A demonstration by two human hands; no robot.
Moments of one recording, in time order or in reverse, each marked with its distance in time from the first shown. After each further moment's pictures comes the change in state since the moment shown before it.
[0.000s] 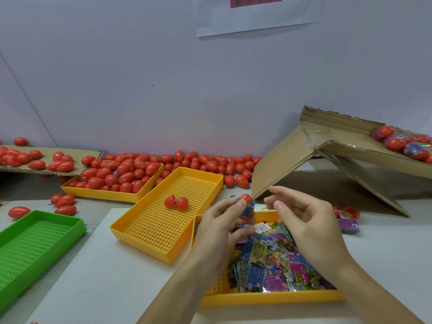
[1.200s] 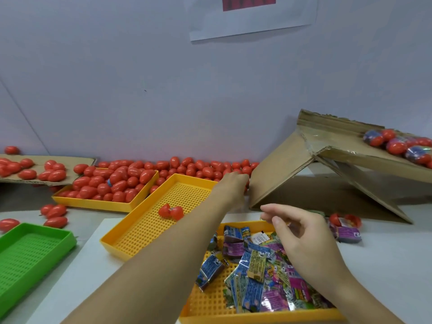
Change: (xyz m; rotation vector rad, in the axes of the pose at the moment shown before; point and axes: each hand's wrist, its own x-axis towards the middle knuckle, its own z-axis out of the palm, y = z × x) left_hand 0.159 0.008 0.016 1.858 -0.198 0.336; right_hand -0.001 0.006 0.002 -0.139 -0.015 0.066
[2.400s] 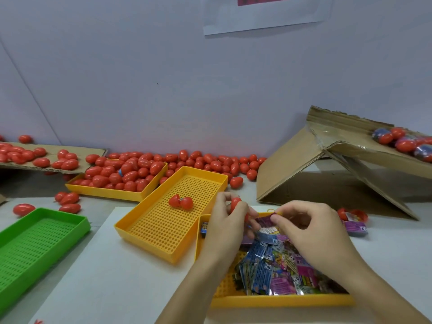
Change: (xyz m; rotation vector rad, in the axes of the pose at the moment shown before) left_hand -0.146 0.036 -0.005 -1.504 0.287 -0.313; right_hand 0.002 -0.009 -0.006 -0.269 -0.059 -0.028
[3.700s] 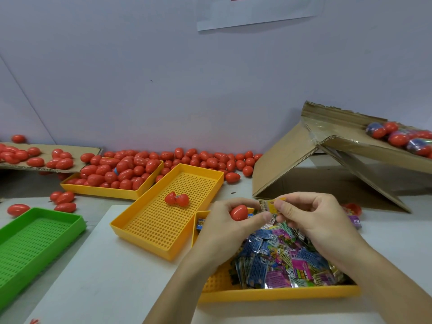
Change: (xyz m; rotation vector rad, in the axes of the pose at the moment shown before) left_hand -0.007 0.005 -0.007 0.353 -0.173 0.074; right_hand 0.005 -0.002 -0.016 0.488 -0.129 0.184
